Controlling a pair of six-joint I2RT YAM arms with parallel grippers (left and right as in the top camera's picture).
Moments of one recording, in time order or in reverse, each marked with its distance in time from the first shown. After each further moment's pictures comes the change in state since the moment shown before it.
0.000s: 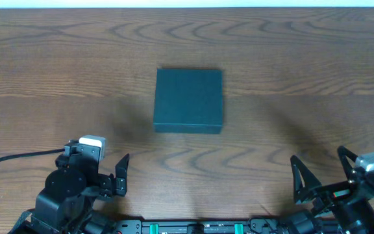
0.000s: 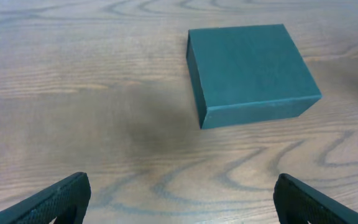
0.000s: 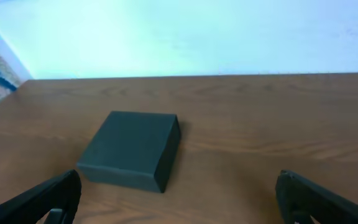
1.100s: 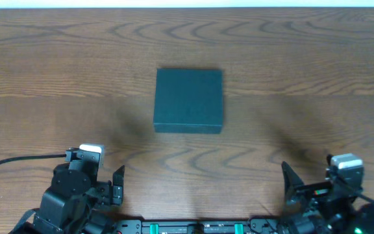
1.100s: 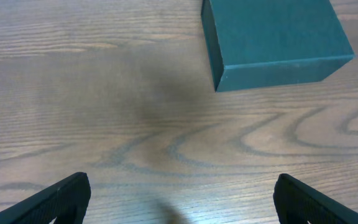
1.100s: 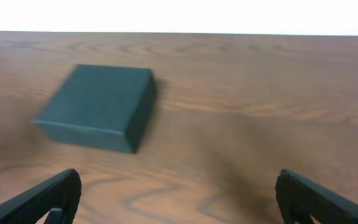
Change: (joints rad) left arm 0.000 0.000 0.000 -0.140 -0.013 -0.022; right arm -0.084 -0.114 -0.219 -0.037 -0.005 -0.086
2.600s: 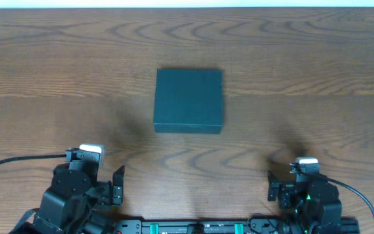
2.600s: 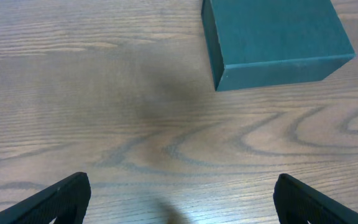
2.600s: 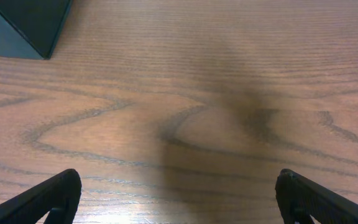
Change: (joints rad) left arm 0.000 0.000 0.000 -0.002 0.000 0.000; right arm -0.148 -0.223 -0.525 0.003 -0.004 -0.084
